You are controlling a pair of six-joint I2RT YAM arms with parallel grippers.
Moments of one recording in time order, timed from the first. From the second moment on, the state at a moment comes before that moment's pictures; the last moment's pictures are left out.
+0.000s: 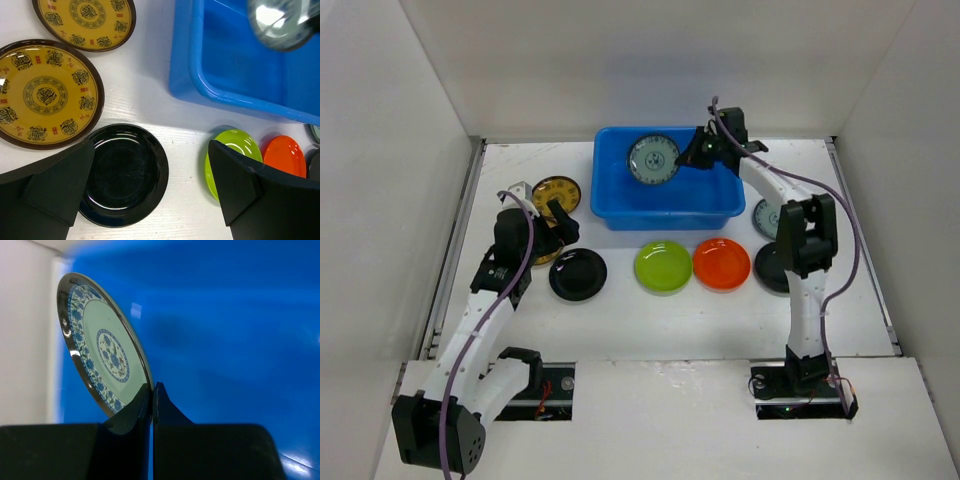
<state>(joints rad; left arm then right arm) -0.18 0.89 0.69 -0.28 -0.01 -0.50 0.27 2.17 1.92 -0.28 -0.37 0.60</state>
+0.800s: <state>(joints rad) -0.18 0.90 0.70 -0.29 0.01 -0.50 0.28 2.29 2.03 -0.54 -0.16 0.42</state>
